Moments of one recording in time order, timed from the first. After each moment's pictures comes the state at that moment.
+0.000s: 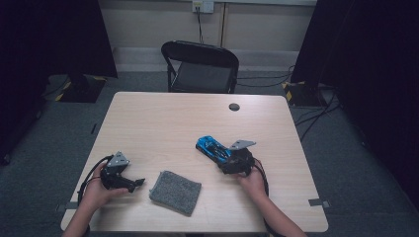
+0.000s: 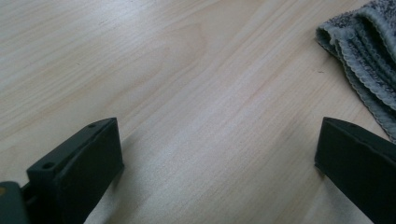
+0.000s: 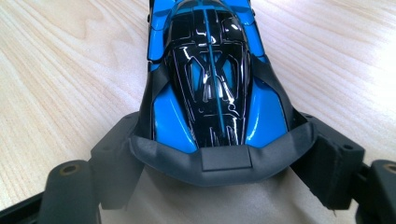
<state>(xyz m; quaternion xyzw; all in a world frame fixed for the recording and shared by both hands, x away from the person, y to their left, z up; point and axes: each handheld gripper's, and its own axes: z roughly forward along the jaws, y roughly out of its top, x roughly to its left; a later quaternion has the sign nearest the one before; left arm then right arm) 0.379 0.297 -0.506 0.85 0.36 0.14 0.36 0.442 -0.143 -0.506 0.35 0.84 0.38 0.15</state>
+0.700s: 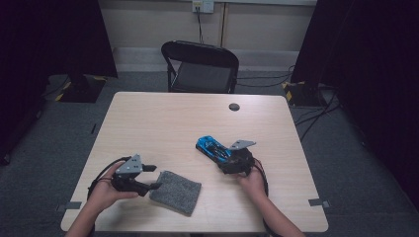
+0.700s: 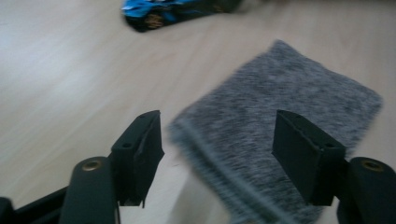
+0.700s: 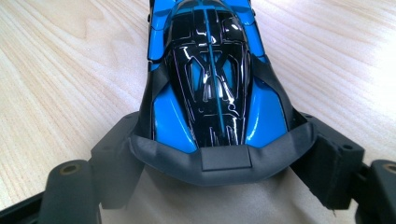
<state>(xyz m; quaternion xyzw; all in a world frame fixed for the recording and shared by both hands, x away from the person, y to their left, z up) 0.357 0.233 -0.468 0.88 0.18 0.08 0.43 0.442 -0.143 -0.506 0.35 0.84 0.37 0.15</state>
